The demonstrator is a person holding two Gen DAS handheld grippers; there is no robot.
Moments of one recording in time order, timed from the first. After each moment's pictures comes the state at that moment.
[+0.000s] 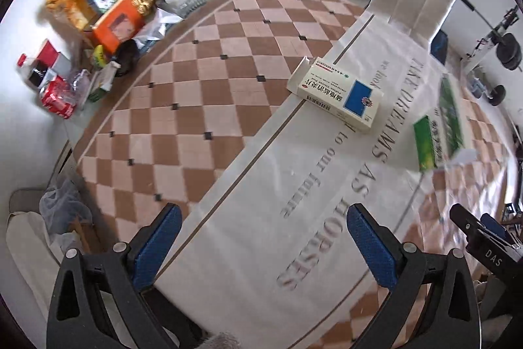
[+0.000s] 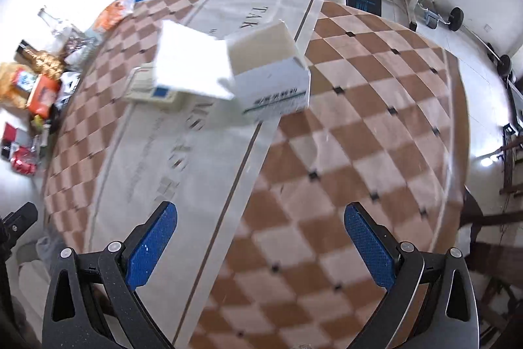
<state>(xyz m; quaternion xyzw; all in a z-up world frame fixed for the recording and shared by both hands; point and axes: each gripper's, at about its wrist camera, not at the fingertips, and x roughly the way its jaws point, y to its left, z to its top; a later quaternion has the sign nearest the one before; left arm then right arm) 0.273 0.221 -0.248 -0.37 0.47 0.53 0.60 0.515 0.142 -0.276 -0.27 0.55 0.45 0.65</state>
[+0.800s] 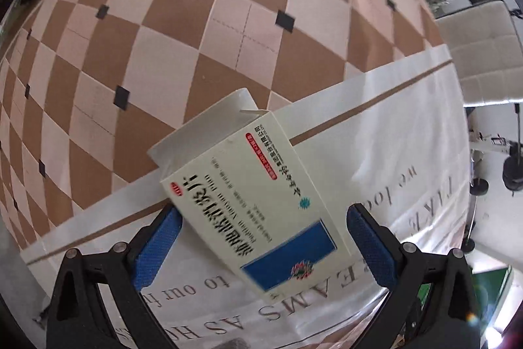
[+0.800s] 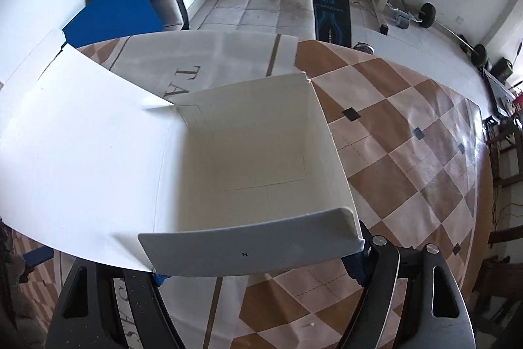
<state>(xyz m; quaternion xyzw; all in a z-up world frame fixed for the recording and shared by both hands) 0.349 0.385 -0.368 -0.62 0.40 0.50 0.45 0.619 0.271 -0.336 -0.25 0.54 0.36 0.72</state>
